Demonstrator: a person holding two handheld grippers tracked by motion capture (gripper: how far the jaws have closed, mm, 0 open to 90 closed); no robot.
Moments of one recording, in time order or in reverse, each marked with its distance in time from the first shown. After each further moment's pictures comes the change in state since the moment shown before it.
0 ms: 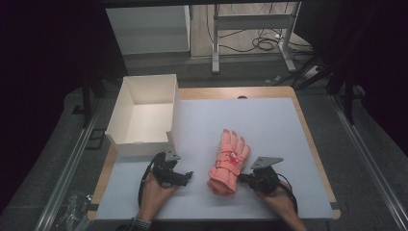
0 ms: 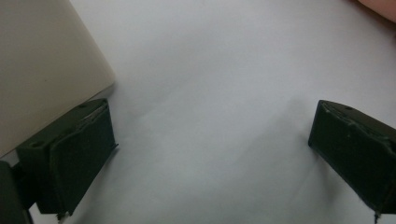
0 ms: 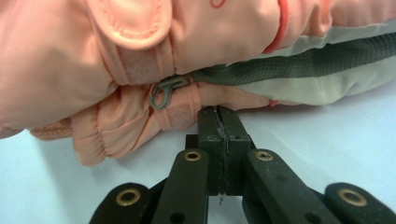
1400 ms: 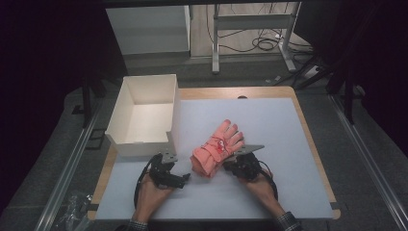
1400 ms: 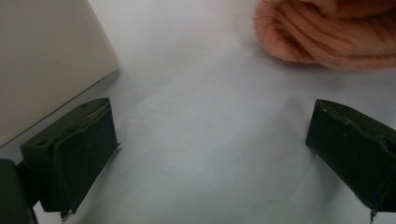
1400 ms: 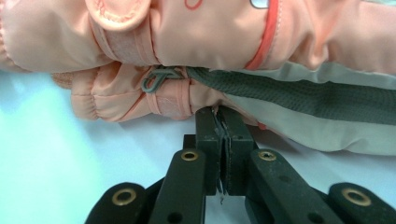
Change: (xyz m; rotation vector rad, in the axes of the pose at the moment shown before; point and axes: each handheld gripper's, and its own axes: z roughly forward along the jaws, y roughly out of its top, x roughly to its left) left arm 0.003 -0.007 -0.008 0.003 -0.013 0.017; right arm -0.003 0.041 0.047 -0.017 0.003 0.032
